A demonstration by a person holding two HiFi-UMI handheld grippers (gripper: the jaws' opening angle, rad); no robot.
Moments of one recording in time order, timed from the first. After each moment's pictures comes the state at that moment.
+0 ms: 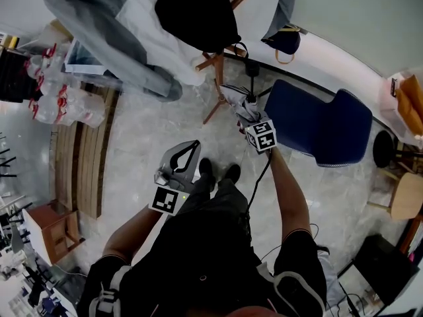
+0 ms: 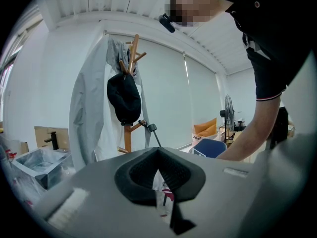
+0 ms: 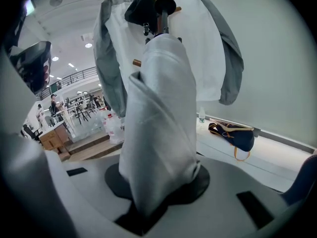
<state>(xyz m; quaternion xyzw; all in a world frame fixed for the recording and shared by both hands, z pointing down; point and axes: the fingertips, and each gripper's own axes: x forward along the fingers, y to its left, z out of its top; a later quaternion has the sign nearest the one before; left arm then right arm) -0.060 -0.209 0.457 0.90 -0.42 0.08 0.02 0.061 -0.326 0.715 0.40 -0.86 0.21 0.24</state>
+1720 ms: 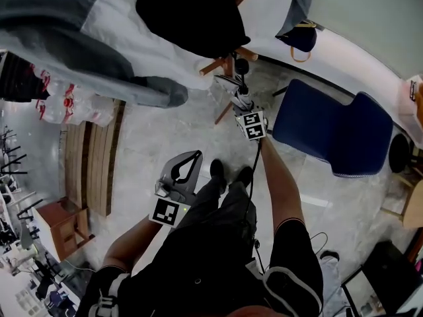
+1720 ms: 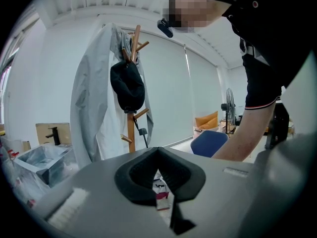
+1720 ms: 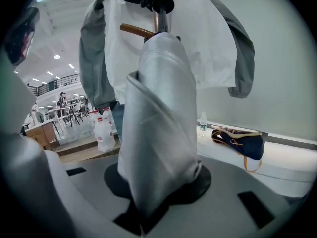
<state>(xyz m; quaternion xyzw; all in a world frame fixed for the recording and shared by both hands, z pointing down) -0.069 -0.222 0.496 0.89 -0.43 0.12 0.03 0.003 -0.408 0.799 0.43 -0.87 0.16 0.19</state>
